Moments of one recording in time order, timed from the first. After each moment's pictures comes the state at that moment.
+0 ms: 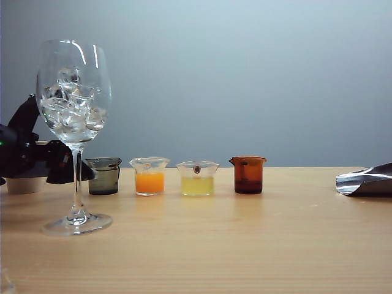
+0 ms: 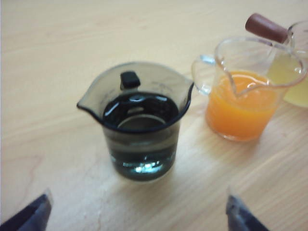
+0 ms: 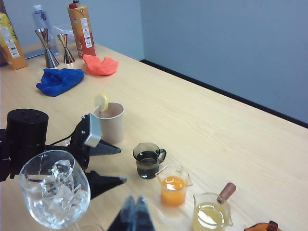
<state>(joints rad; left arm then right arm) -0.07 1.72 0.52 0.84 0.43 0.21 0.72 1.01 0.96 -0.09 -0.07 -0.01</state>
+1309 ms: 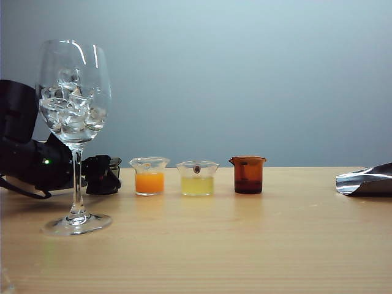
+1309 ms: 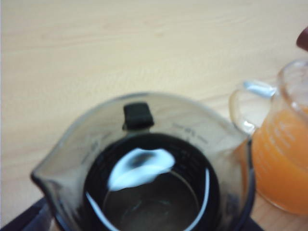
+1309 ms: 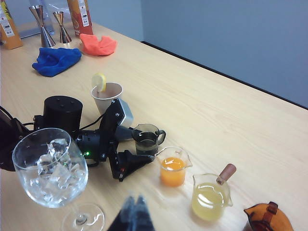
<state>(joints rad) -0.16 1.97 0.72 0.93 0.29 0.11 0.72 1.02 0.96 -0.15 -0.07 -0.02</state>
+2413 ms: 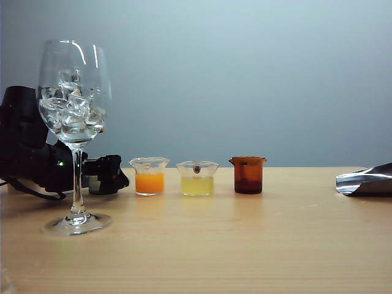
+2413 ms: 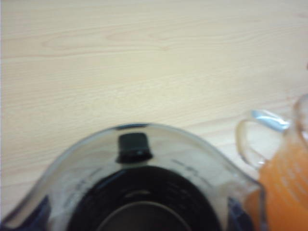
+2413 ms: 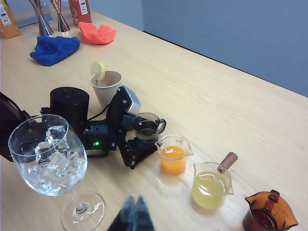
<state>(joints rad) -0.19 2.03 0.77 0.99 0.22 0.05 0.72 1.02 0.94 -0.17 -0.07 -0.02</state>
